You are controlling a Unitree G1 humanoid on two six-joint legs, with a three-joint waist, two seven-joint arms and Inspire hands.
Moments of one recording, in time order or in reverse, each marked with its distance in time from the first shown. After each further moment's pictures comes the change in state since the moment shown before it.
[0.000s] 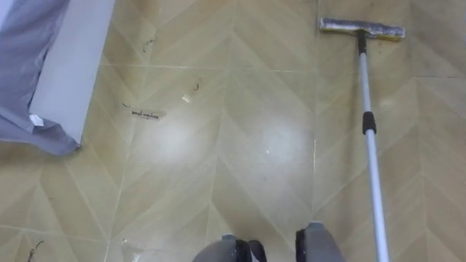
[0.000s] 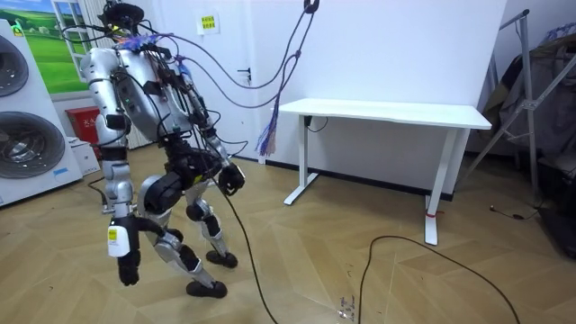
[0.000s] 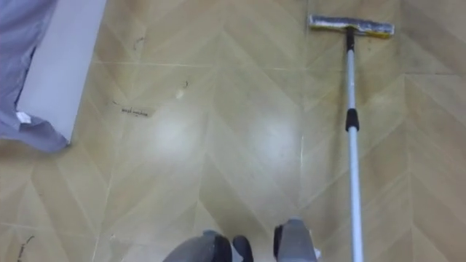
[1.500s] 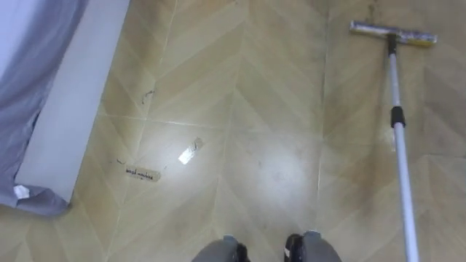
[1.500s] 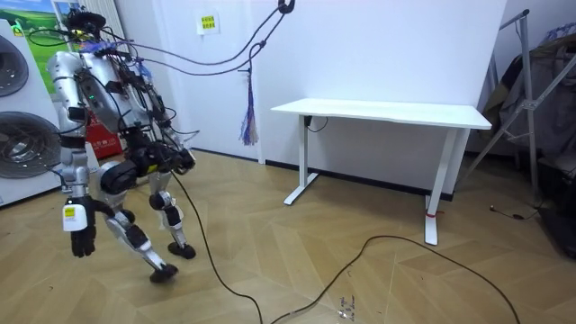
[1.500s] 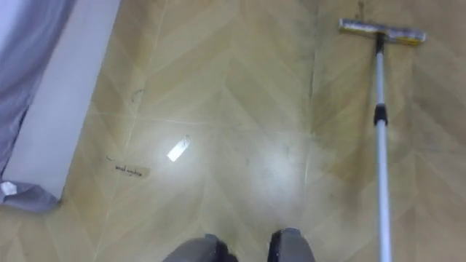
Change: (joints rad) left arm 0.040 0.111 -0.027 -0.152 -0.229 0.031 0.026; right arm -0.319 -0.182 -0.010 -0.007 -0.037 0.056 0.042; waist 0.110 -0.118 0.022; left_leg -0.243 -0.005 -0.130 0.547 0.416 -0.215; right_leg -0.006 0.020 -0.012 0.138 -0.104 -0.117
